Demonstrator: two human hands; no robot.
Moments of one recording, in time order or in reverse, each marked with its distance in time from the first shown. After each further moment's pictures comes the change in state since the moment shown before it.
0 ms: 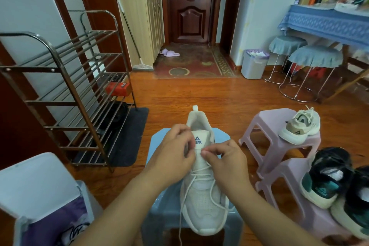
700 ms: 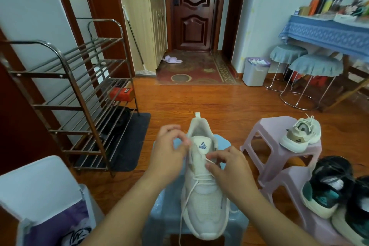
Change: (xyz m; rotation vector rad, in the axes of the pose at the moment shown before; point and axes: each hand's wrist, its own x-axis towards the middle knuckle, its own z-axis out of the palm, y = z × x) left_hand 0.006 0.012 -0.010 -0.322 0.253 -0.236; right_hand 0.004 0.010 -0.017 -0.289 -0.162 -0.088
